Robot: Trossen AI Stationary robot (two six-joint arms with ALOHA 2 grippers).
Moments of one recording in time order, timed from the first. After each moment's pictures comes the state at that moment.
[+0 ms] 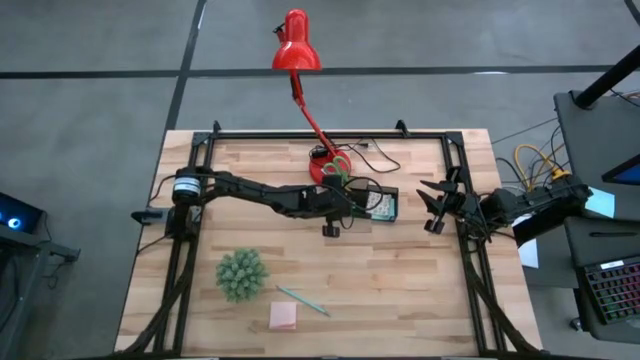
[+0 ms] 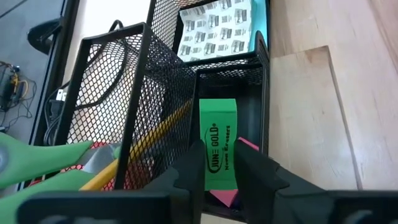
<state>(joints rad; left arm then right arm) 0.04 1.96 1.34 -0.14 -0.33 0.32 0.29 0.30 0.03 0.76 0.55 -0.58</state>
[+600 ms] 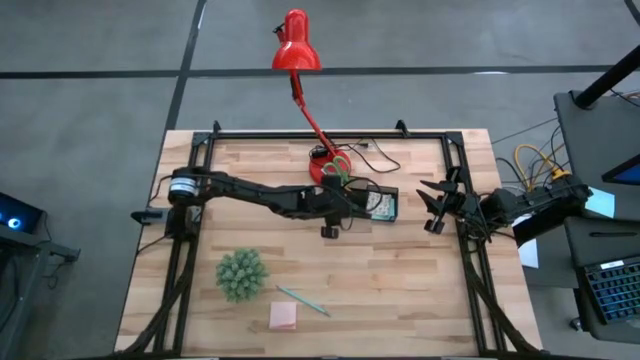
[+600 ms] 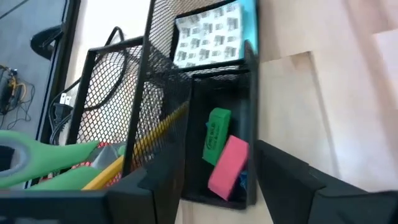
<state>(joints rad) 0.02 1.93 1.34 -0.19 -0.33 0.32 0.29 0.30 0.03 0.76 0.55 -0.58</state>
